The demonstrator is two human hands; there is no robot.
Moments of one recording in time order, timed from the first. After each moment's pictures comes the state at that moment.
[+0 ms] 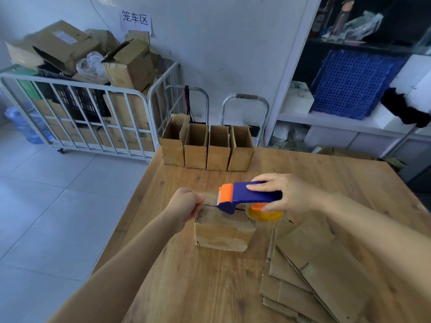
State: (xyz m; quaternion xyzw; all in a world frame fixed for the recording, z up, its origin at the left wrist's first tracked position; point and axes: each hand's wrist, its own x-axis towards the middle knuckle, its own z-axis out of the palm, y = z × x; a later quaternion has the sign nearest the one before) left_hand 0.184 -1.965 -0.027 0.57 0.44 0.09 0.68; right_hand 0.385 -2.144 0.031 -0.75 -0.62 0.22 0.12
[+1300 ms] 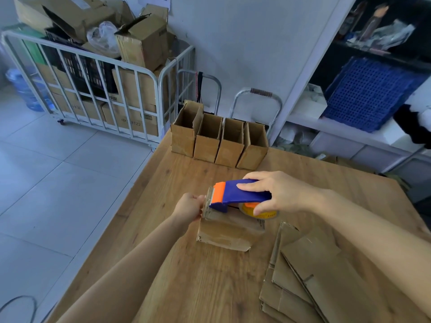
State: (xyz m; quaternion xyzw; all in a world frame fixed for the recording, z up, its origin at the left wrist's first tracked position) left_hand 0.184 -1.949 -0.086 0.60 0.50 0.09 0.62; right_hand 0.358 -2.085 0.038 -0.72 -0.66 0.21 0.00
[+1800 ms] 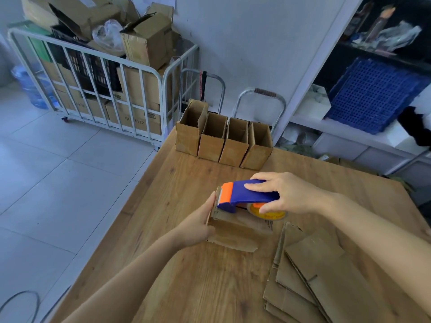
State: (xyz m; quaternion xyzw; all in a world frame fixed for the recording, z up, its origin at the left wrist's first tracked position) left_hand 0.146 -1.972 -0.075 0.78 0.24 -0.01 0.58; right_hand 0.355 -2.087 0.038 -0.73 -0.66 0.20 0.00
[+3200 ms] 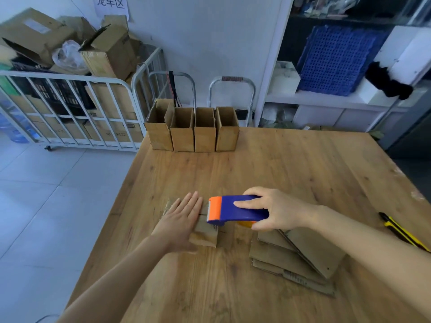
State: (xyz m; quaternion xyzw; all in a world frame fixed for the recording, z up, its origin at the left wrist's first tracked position) left_hand 0.125 -2.011 -0.094 0.99 0.12 -0.10 0.03; right_hand 0.329 -2.210 -0.017 -0.74 -0.62 0.24 0.10
